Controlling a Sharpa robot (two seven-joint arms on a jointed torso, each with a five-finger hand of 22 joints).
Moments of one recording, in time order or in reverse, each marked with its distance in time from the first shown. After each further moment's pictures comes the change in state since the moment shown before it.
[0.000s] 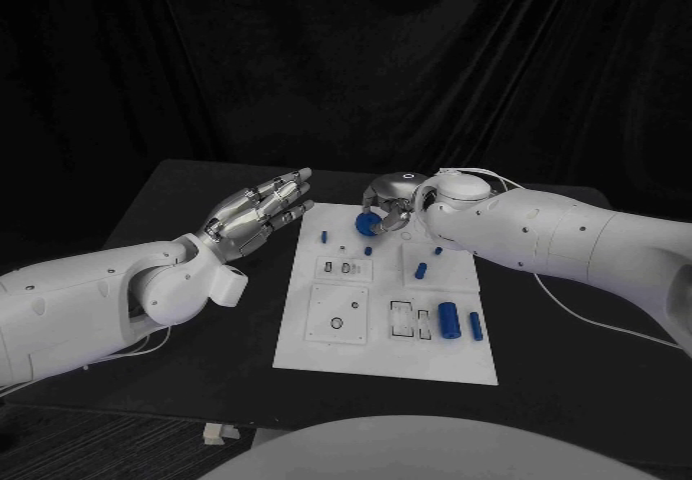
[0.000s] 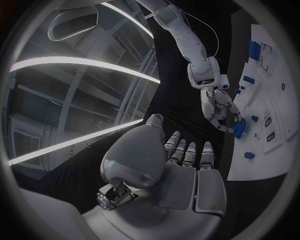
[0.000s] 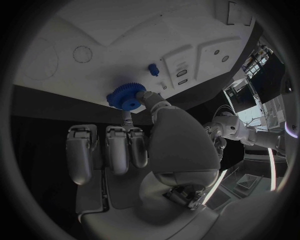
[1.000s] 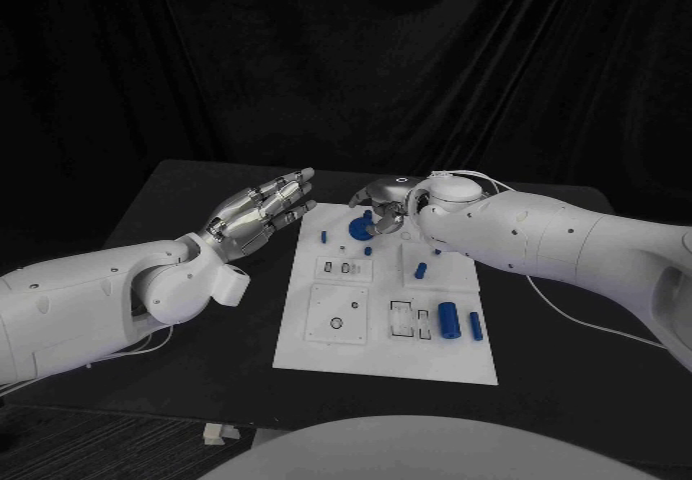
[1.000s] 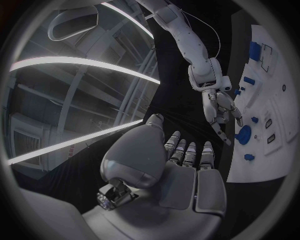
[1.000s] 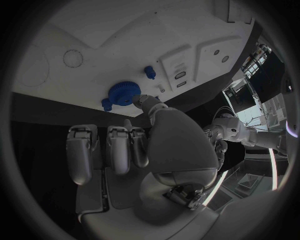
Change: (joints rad) left arm 0.000 0.007 0.000 -0.005 0.000 0.004 0.000; left_hand 0.000 0.000 0.000 0.000 0.004 0.000 0.000 0.004 0.000 0.000 0.000 0.000 0.000 0.000 0.000 0.000 0.001 0.000 0.004 0.004 0.000 0.000; right arm -0.009 0.034 0.000 -0.030 0.000 0.023 0.002; right_hand -0.001 0.010 0.052 -0.022 -0.031 -0.270 -0.076 -0.297 -0.155 -0.002 -0.042 0.000 0.000 0.002 -0.031 0.000 0.000 0.000 -0.002 -0.027 0.000 0.000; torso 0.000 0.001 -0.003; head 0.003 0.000
